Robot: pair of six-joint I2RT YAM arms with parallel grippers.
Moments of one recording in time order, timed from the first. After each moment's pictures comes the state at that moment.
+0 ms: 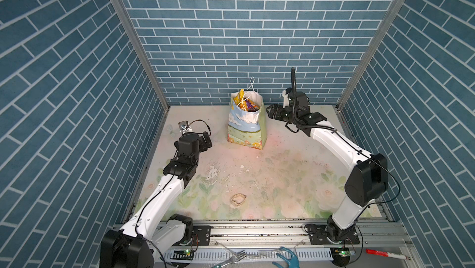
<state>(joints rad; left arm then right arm) -0.26 1.02 0.72 -0.12 -0.35 -0.37 0.51 1.76 1.60 -0.38 -0.08 0.52</state>
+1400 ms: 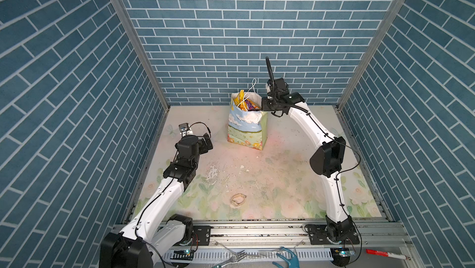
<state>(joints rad) -0.26 0.99 0.67 -0.08 -0.32 -0.39 0.54 2.25 2.36 -0.85 0.05 0.29</state>
